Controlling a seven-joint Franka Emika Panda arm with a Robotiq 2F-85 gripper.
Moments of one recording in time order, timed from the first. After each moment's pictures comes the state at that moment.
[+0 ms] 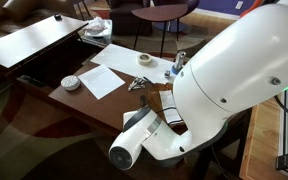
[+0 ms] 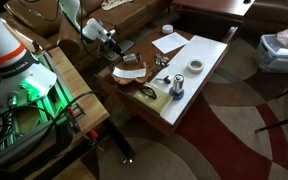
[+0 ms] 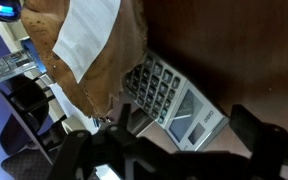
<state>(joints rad) 0.86 1.48 -0.20 -1.26 -0.68 2.24 1.40</state>
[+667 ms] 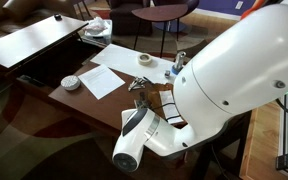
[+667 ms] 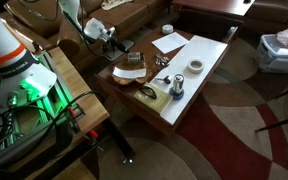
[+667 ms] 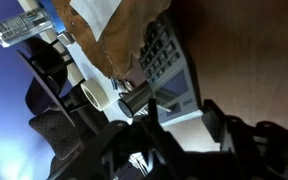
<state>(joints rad) 0.88 1.48 -0.23 -1.26 -0.87 2.19 1.52</state>
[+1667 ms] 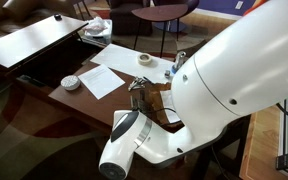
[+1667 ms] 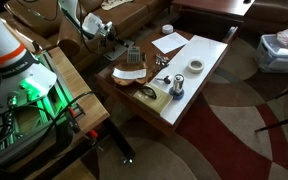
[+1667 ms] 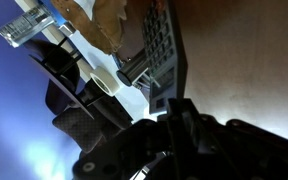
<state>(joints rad) 0.88 1.48 -0.20 -1.16 -0.91 2.08 1.66</state>
